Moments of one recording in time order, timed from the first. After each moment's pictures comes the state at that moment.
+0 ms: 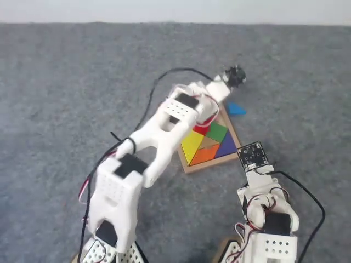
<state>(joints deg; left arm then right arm) 24.1 31.1 -4.0 39.4 -20.2 1.8 -103.0 95.5 75.3 24.2</state>
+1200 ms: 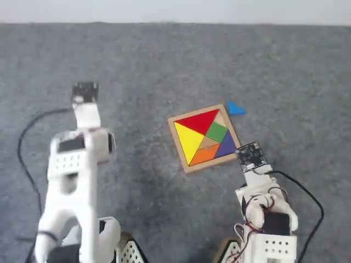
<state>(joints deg) -16.4 -30.0 57.5 50.2 -2.6 0.0 -103.0 95.5 75.3 24.2</state>
